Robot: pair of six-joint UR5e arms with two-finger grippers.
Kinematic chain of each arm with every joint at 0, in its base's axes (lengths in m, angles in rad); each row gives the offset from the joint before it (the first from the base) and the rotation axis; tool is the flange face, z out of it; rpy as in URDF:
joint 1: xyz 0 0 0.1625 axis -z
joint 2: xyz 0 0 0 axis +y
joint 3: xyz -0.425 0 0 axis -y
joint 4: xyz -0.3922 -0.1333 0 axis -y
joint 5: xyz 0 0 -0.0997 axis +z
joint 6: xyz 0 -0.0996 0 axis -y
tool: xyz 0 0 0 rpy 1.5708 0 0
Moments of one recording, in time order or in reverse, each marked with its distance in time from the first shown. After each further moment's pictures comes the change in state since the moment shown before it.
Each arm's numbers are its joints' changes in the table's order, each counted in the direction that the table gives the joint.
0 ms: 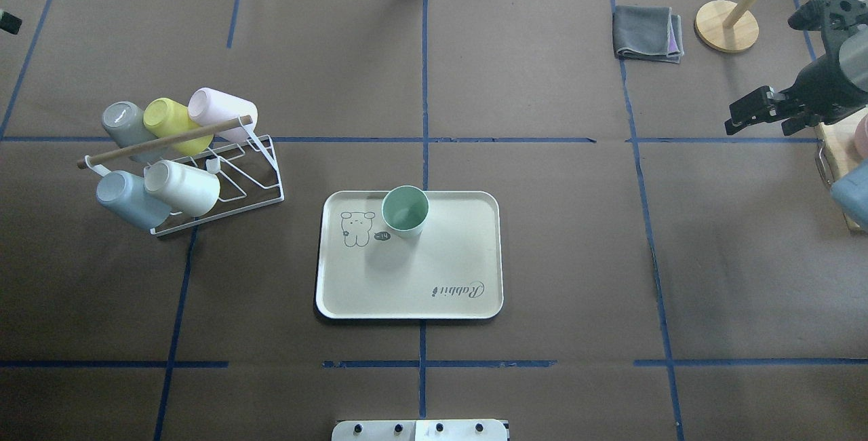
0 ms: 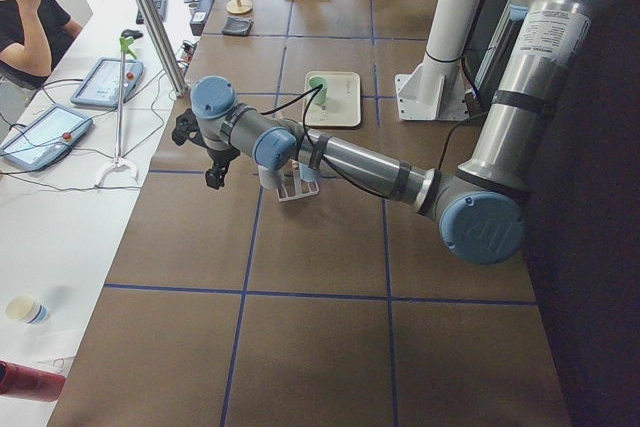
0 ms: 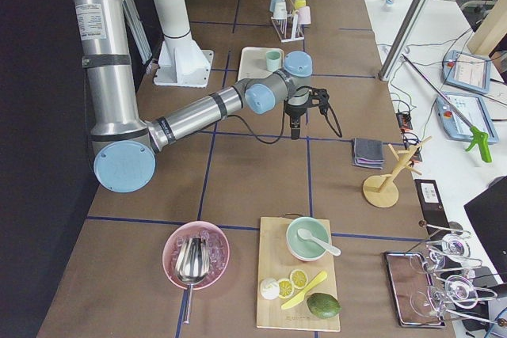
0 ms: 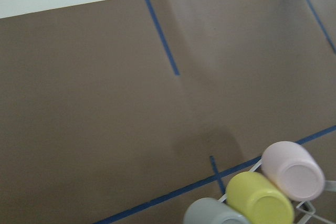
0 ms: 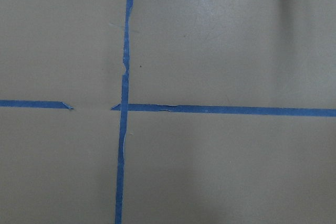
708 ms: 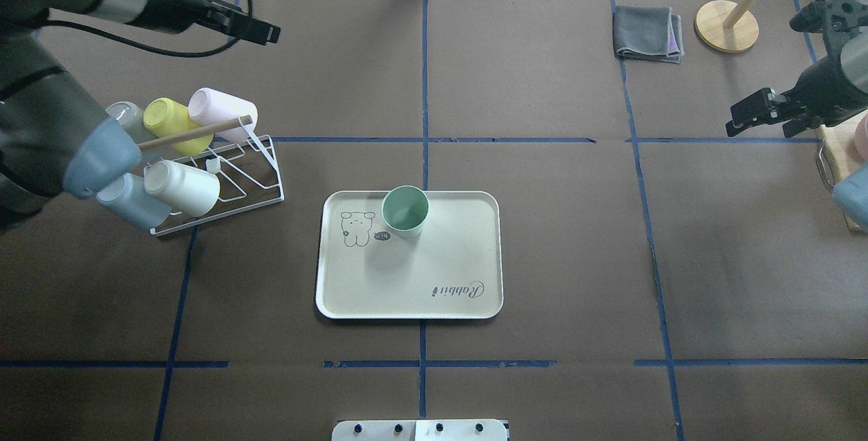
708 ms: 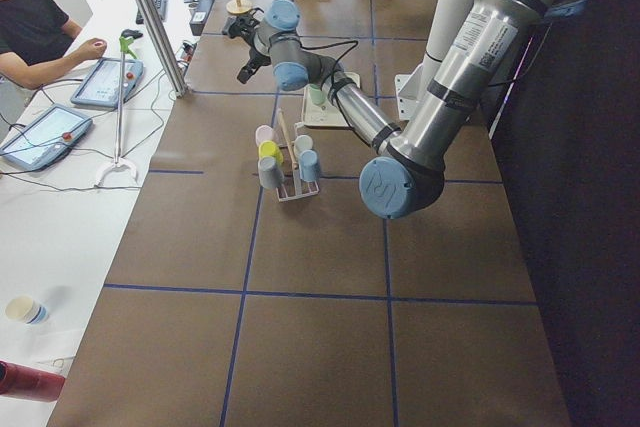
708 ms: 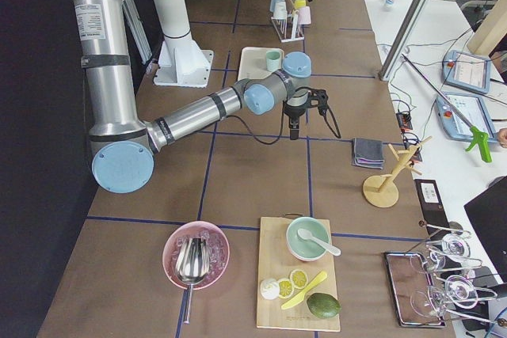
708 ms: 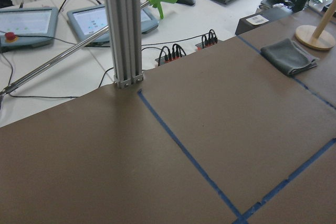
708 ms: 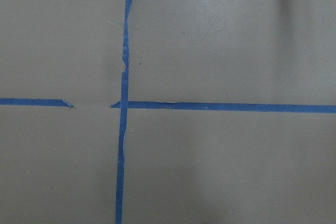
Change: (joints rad) left arm -0.406 0.197 -0.195 -0.361 -0.317 -0.550; right arm 0.010 0.004 0.005 -0.001 -0.003 0.006
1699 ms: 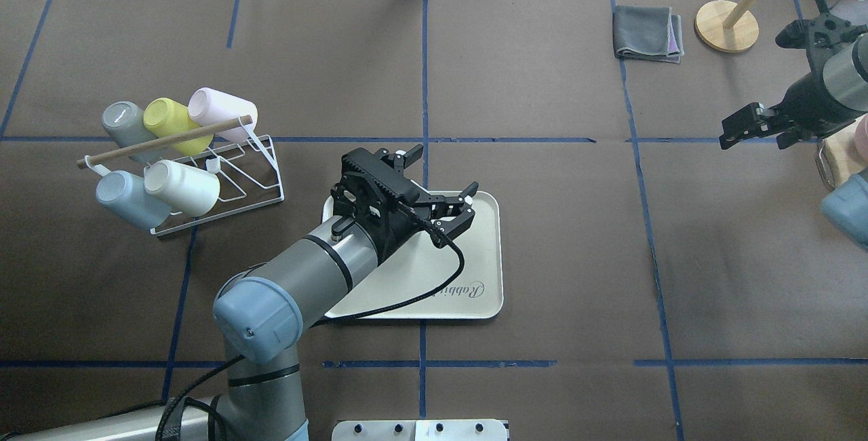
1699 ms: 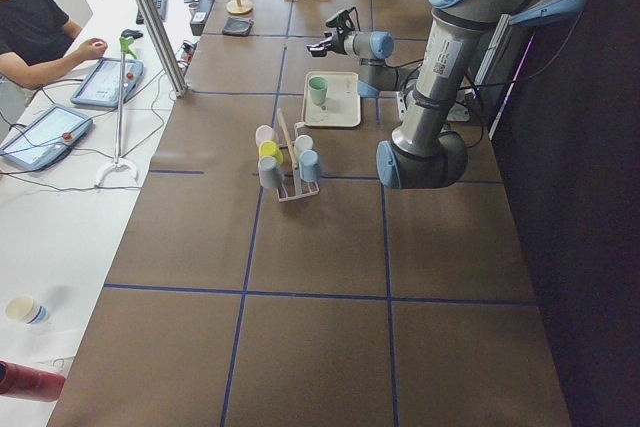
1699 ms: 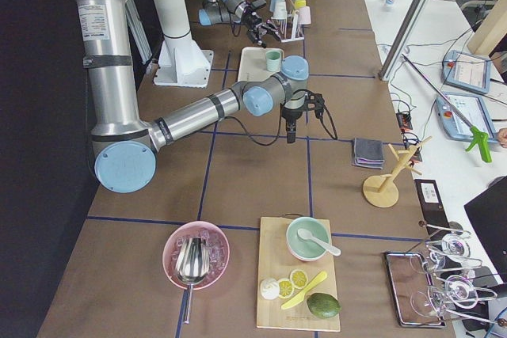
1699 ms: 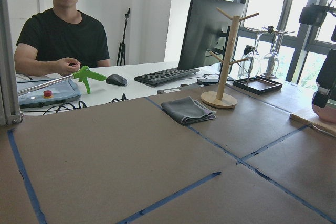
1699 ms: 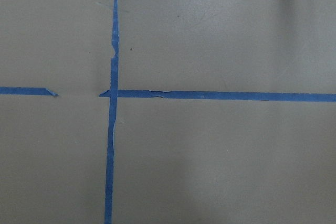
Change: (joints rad) left arm -0.738 0.127 0.079 -0.572 -1.062 0.082; right arm 0.034 0.012 -0.005 -0.004 0.028 0.014
